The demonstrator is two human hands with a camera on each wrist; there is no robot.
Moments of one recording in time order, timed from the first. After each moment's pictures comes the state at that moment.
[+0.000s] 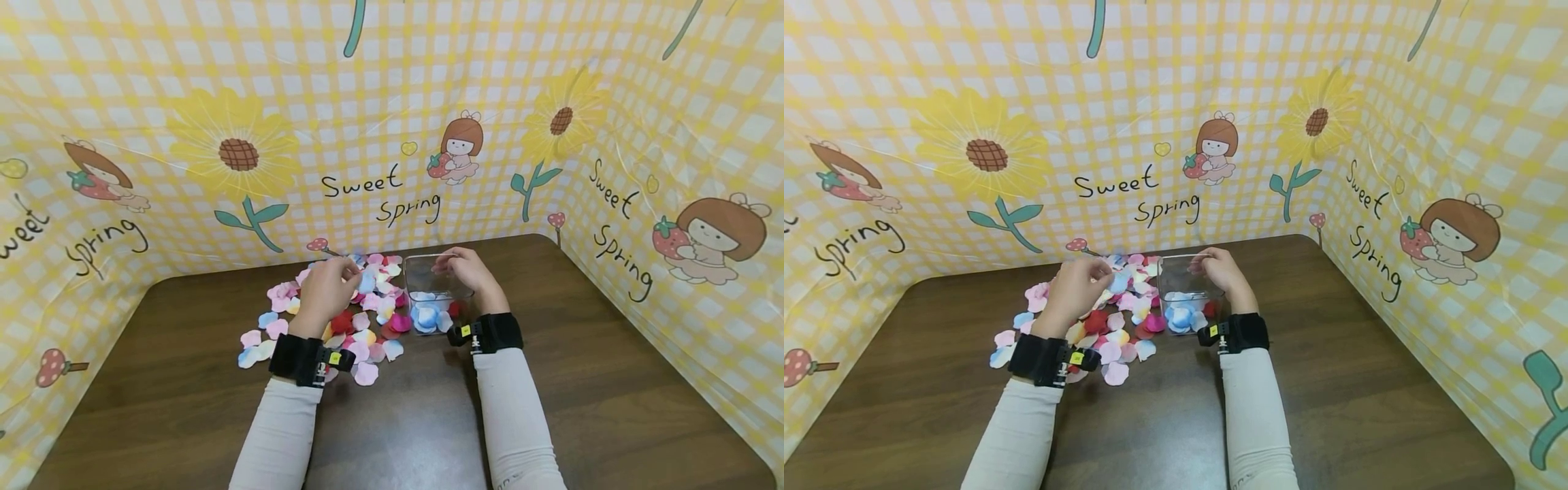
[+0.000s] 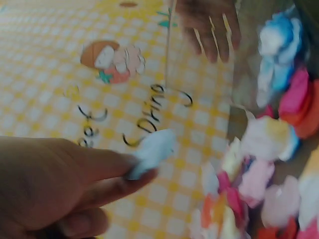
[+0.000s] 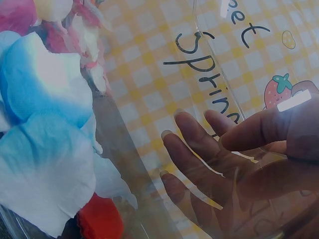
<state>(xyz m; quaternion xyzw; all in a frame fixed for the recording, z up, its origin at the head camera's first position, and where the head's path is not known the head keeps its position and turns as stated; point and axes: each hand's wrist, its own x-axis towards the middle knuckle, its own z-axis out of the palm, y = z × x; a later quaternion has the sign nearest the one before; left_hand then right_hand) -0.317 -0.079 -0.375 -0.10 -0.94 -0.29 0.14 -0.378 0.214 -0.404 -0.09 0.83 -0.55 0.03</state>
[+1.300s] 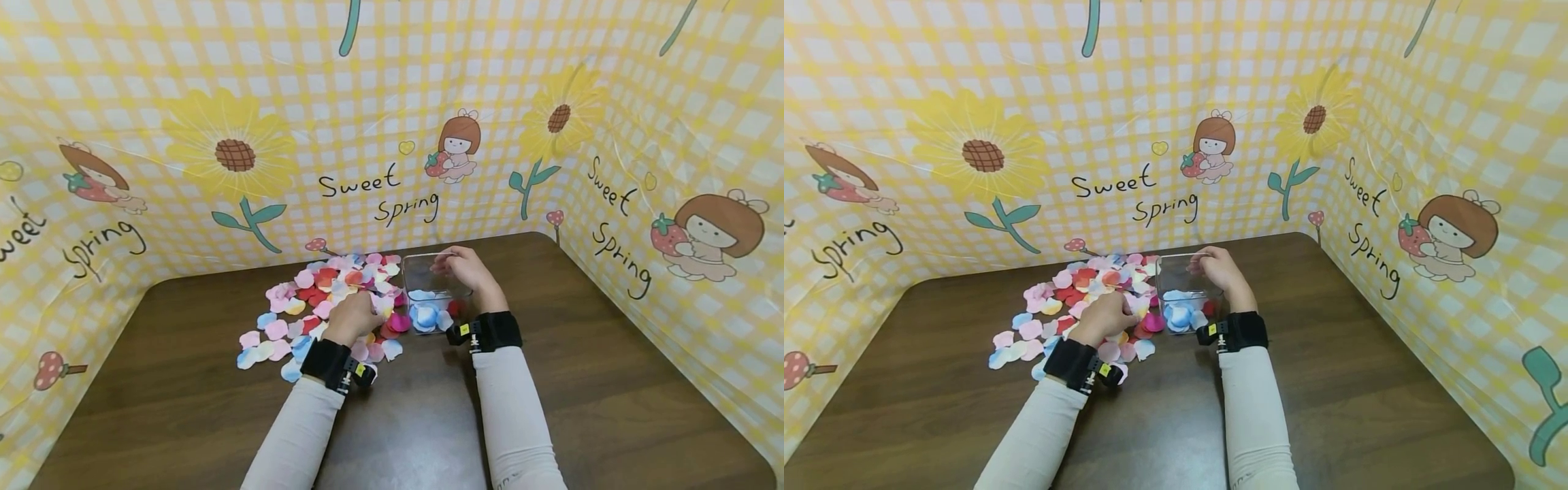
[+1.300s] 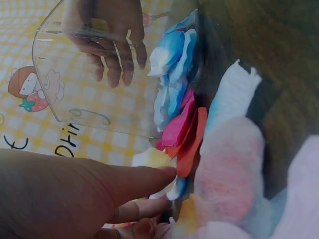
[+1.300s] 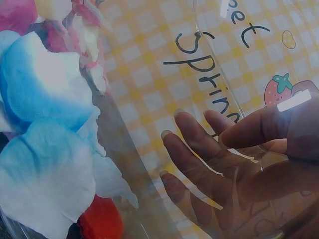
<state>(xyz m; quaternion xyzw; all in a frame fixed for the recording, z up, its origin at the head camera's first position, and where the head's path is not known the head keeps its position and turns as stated) -0.323 -0.040 -0.428 -0.02 -0.97 -0.24 -0.09 -0.382 0.216 -0.407 -0.08 0.82 -0.56 0.04</state>
